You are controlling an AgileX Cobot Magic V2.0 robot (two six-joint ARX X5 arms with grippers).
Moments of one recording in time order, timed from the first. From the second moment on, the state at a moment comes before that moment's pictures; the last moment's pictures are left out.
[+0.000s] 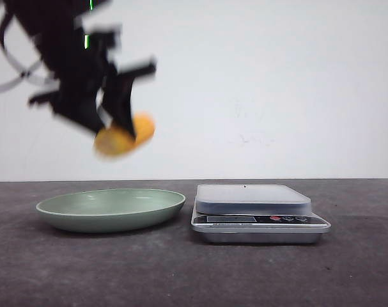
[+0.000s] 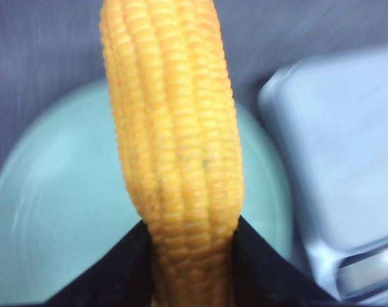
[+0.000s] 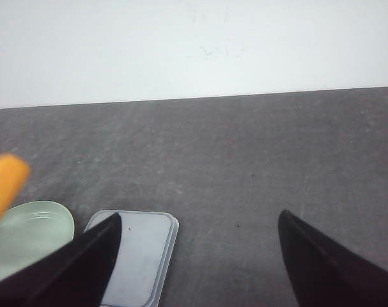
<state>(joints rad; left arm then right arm) -0.57 1.47 1.11 -0.36 -0.03 -0.27 0.08 0.60 0.90 -0.58 -0.16 0.17</state>
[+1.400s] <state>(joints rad) -0.84 2.00 1.50 -0.39 -0.08 -0.50 0.08 0.60 0.90 -0.62 -0.16 0.17</state>
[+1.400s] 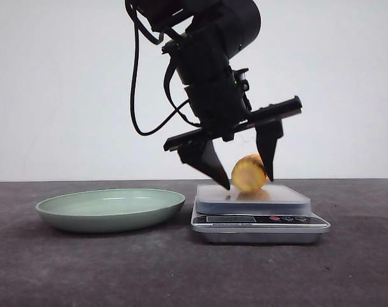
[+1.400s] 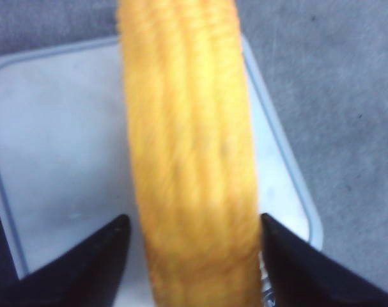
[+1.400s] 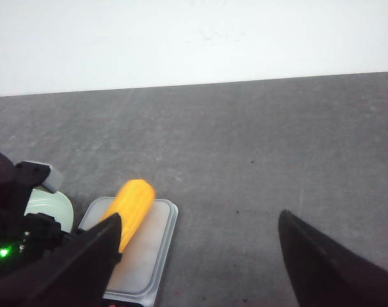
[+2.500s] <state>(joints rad) -0.87 1.17 1.52 -0.77 -0.45 -0.19 0.13 0.69 0.90 -0.59 -0.16 0.17</state>
